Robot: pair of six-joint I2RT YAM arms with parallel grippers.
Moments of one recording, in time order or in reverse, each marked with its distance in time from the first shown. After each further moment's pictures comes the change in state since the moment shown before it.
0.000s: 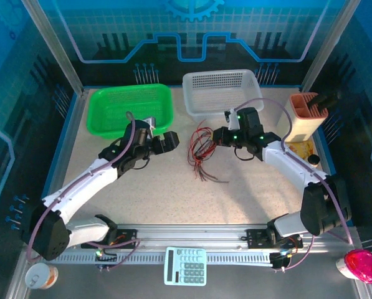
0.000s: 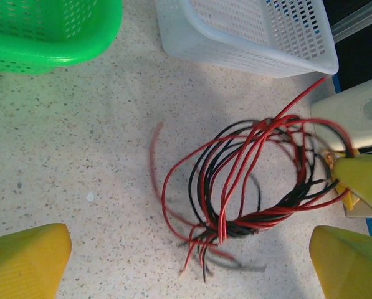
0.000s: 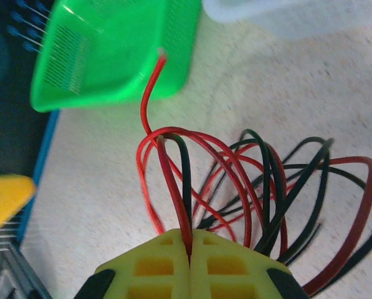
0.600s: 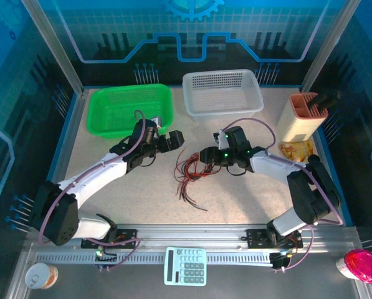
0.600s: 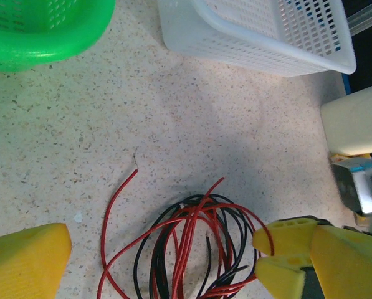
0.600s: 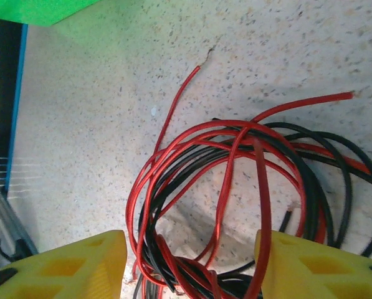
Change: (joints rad) left arm 0.000 0.129 -0.011 0.122 0.009 -0.002; right arm 0.096 0.095 -0.205 0.138 -0.034 0.028
